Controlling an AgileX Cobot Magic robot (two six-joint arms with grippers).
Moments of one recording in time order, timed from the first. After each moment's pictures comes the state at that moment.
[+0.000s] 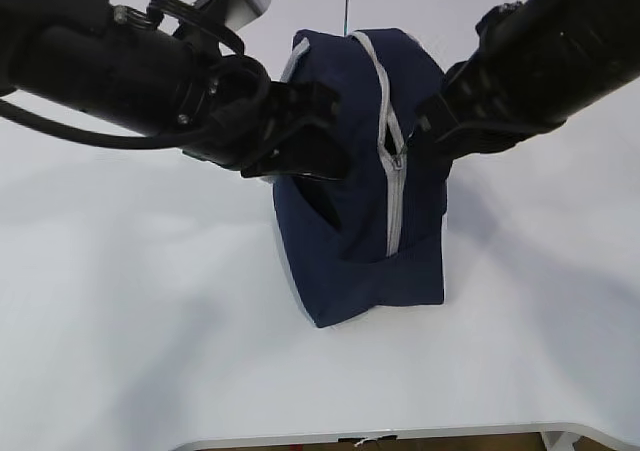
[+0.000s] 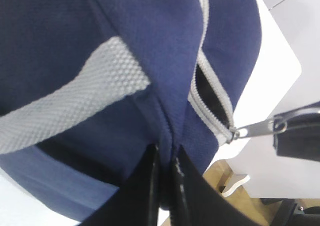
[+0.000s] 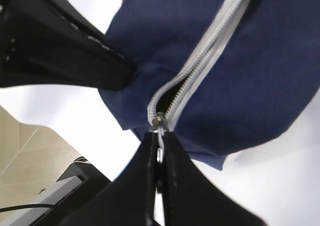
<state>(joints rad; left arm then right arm) -0.64 1.63 -1.15 -0.94 0.52 0.44 0.48 1.40 -1.23 0.31 0.88 -0.32</state>
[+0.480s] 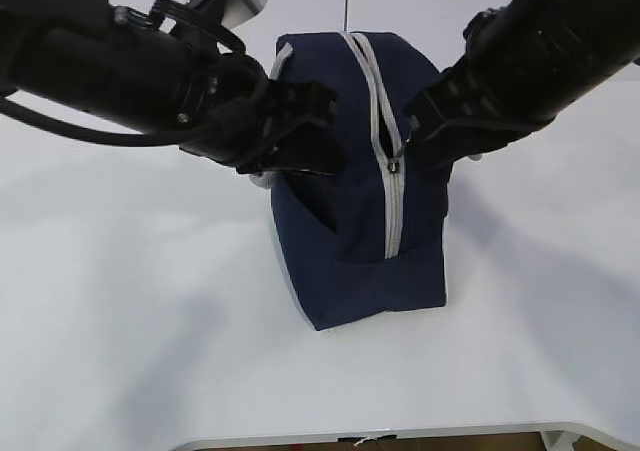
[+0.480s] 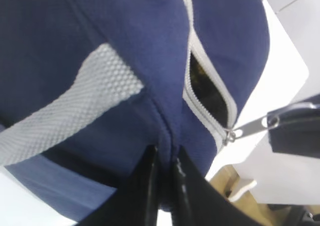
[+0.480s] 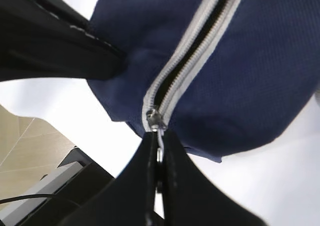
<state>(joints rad) -0.64 1.63 -1.15 -0.94 0.48 0.44 0.48 1.46 -1.30 0.28 0.95 -0.28</state>
